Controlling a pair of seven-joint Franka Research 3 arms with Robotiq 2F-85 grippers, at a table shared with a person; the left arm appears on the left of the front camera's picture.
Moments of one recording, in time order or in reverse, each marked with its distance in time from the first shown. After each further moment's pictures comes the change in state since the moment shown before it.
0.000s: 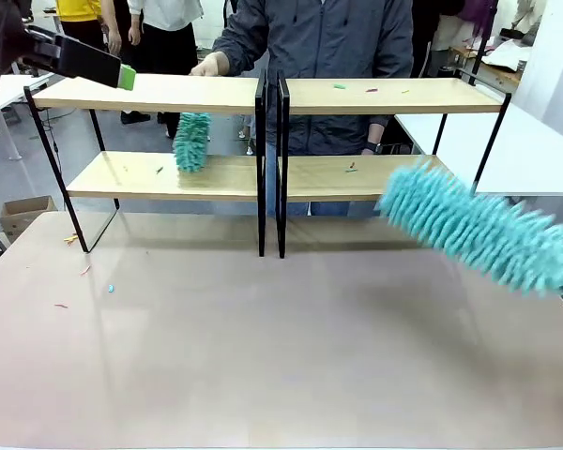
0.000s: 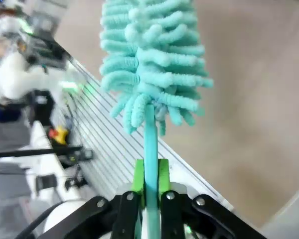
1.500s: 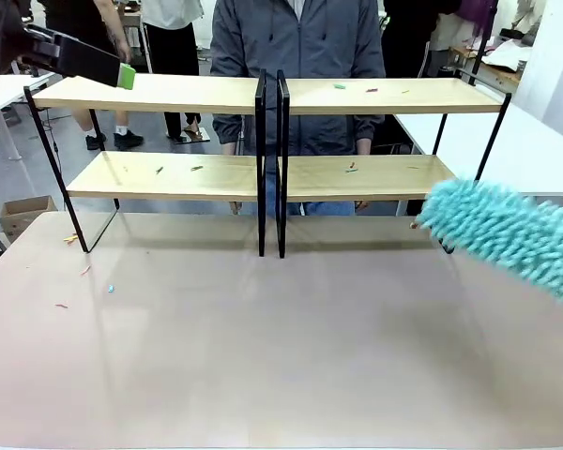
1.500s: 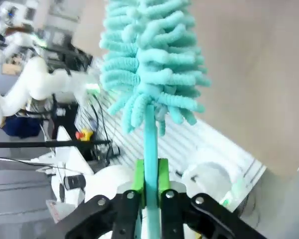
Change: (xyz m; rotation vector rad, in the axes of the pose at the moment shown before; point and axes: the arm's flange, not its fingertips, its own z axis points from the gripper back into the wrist) left arm 0.000 0.000 0.001 0.000 -0.003 -0.001; right arm -0.080 0.044 0.085 0.058 -0.133 -0.091
